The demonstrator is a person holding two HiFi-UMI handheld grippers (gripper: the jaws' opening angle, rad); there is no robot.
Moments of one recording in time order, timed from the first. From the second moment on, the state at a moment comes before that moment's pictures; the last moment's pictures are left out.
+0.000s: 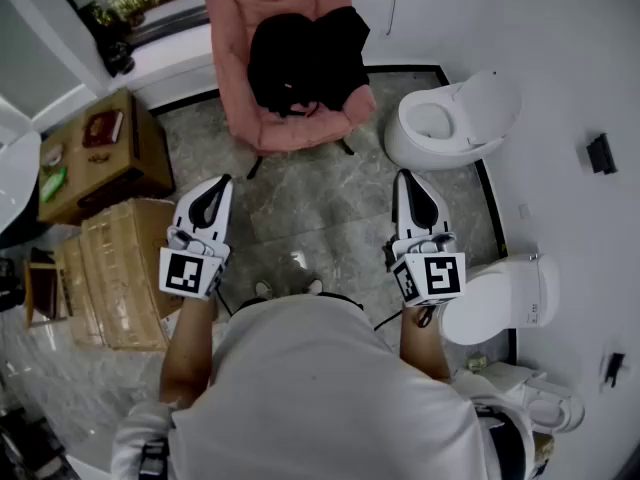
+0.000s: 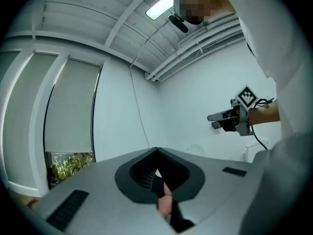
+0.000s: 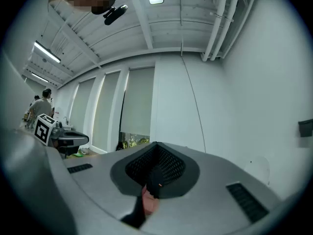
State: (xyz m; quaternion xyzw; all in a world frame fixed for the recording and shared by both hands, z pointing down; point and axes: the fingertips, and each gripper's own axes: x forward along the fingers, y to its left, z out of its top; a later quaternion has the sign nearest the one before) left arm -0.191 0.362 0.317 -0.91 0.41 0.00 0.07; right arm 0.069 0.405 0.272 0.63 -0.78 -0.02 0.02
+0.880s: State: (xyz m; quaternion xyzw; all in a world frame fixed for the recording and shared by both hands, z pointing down) left arm -0.177 0.335 0.384 -0.89 0.44 -0.06 0.01; right arm 0.087 0.352 0.335 0.57 -0.82 0.05 0.02
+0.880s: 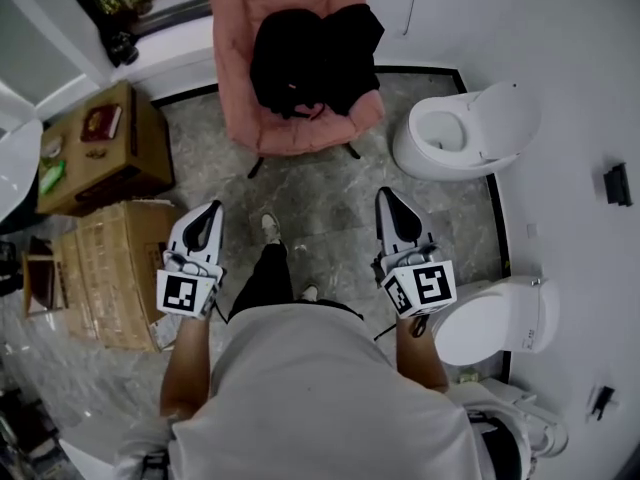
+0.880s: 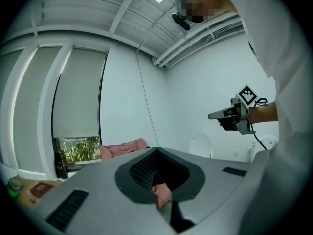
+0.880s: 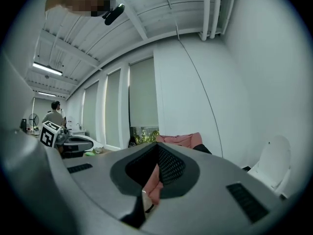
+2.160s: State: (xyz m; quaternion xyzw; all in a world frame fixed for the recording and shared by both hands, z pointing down) left arm -0.122 0.014 0.424 -0.94 0.34 0.00 -0.08; right arm 0.051 0.042 0.312 0.58 -0.81 0.06 0.08
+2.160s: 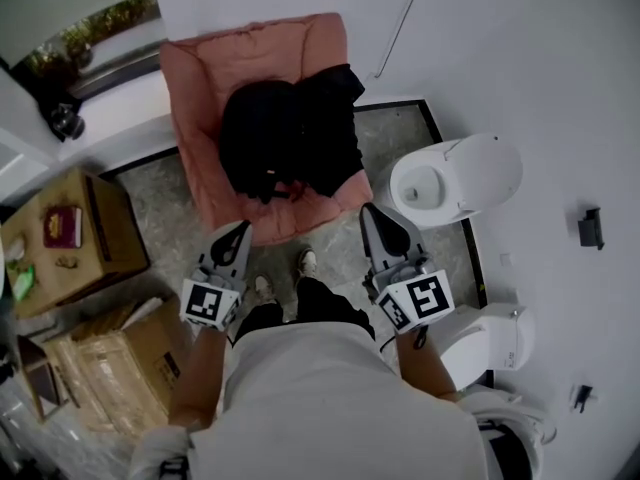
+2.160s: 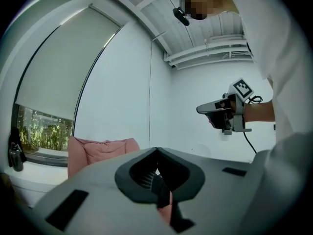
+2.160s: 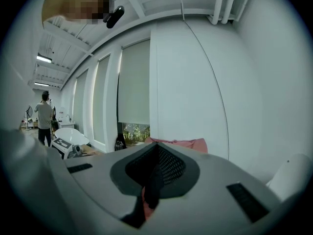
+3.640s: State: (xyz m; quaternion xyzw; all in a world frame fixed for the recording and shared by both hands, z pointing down) left arm -0.069 -0.189 0.561 -0.91 0.40 -0.07 -0.09; right arm 0.094 -0.107 0.454 0.49 -0.86 0.14 0.10
